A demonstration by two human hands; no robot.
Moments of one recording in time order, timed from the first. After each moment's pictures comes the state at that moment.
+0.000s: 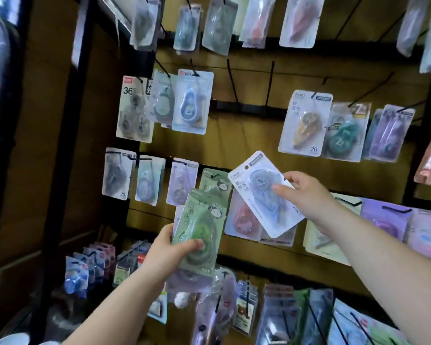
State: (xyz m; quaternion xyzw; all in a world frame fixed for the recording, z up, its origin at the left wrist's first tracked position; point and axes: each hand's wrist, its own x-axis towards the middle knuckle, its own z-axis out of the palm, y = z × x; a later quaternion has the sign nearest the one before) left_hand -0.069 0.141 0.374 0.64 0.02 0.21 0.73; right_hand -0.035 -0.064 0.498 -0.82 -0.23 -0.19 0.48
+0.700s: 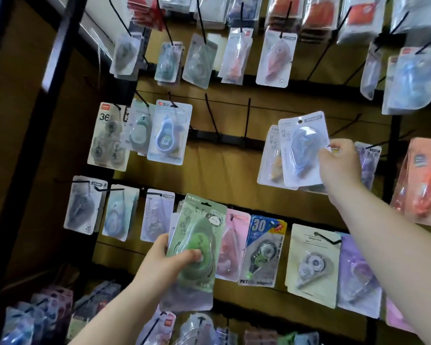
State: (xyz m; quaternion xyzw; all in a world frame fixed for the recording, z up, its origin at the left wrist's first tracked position) left_hand -0.048 0.117 0.421 0.62 -0.06 0.22 0.75; right_hand -0.012 -0.100 0.596 -0.69 -0.09 -0.47 0.54
